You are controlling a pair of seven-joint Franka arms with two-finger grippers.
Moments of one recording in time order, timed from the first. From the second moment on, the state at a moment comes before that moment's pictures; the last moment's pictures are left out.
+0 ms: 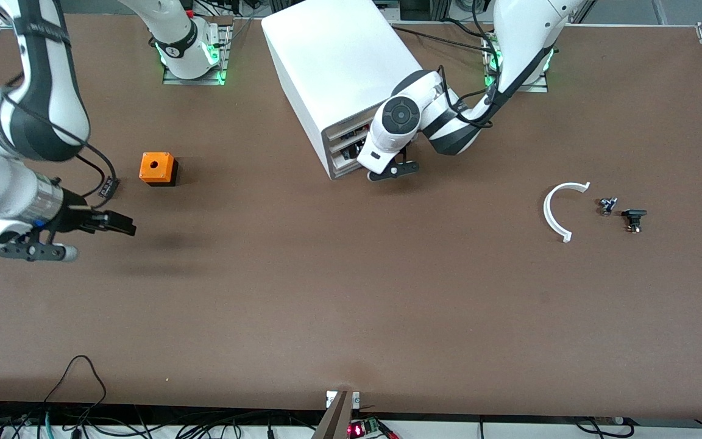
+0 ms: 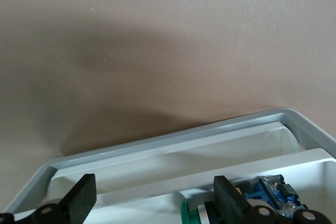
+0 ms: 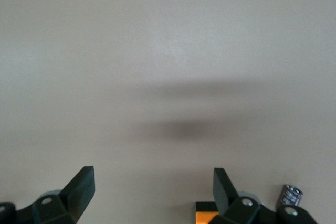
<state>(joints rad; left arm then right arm) -0.16 0.55 -0.69 -1.96 0.06 2.25 -1.12 0.20 0.27 -0.21 -1.68 0.17 1.94 0.01</state>
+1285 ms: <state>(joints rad) 0.11 0.44 -0.68 -1.59 0.20 1.83 -0.79 0.22 -0.16 -0.13 -1.71 0.00 1.57 0.06</state>
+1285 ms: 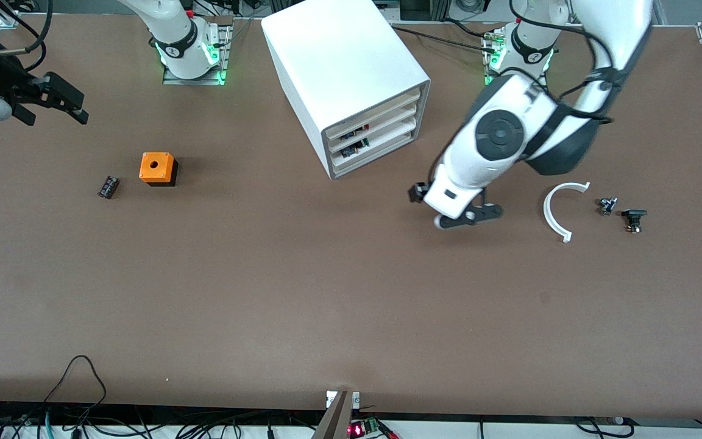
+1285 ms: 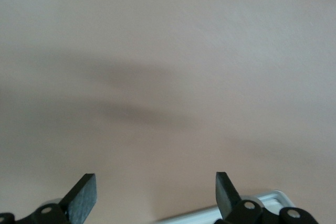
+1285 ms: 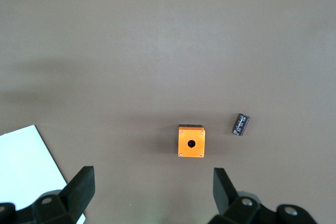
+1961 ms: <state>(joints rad) 0.07 0.21 -0.22 -1.51 0.05 1.66 -0.02 0.21 -0.13 -0.11 -1.61 -0.01 1.52 0.08</state>
